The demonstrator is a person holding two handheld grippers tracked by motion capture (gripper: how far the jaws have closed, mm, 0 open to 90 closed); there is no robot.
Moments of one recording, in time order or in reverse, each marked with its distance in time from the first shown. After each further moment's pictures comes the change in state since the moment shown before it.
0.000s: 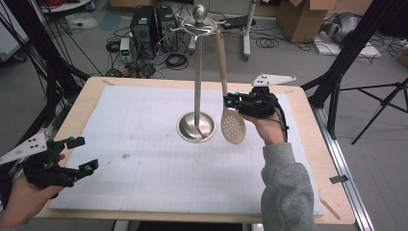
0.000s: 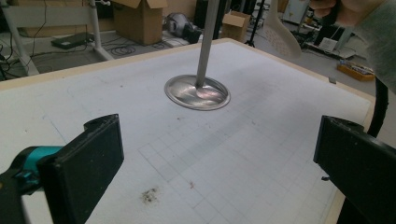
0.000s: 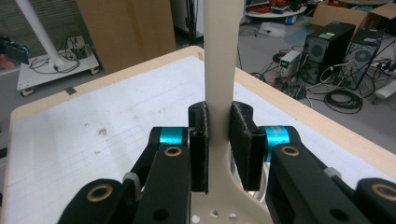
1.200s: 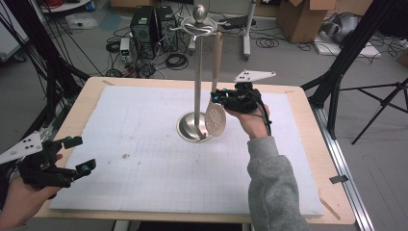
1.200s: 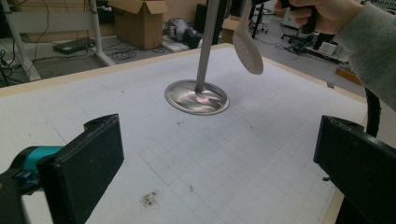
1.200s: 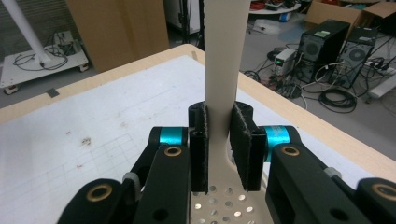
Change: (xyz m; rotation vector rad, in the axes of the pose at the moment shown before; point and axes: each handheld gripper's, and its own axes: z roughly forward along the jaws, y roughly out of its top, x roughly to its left) left arm -0.002 0.003 -0.005 -0.020 0.000 0.003; right arm 0.004 0.008 0.040 0.017 -0.030 -0.008
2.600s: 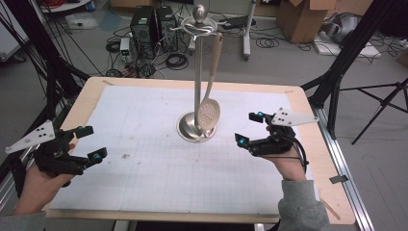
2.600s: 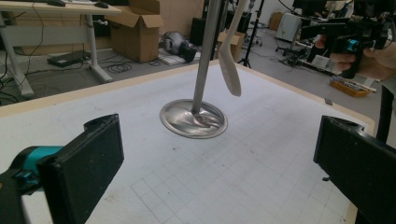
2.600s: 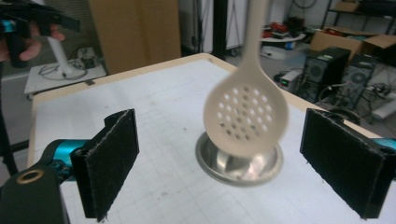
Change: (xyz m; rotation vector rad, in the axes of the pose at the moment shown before) left arm 0.004 0.013 0.029 -0.051 -0.023 -0.001; right arm 0.024 -0.079 -0.093 -0.125 0.037 -0.037
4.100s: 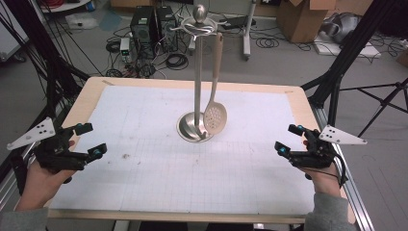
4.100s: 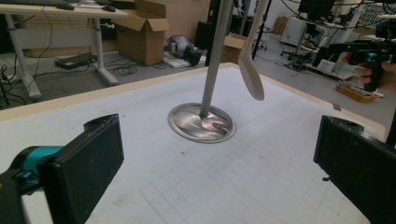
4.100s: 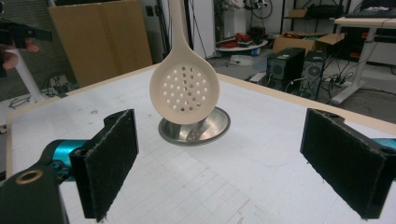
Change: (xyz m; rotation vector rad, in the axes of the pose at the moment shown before) left arm 0.010 -0.001 0.003 -0.012 0.028 -0.007; right arm -0.036 -0.055 -0.086 -0.083 -0.118 0.105
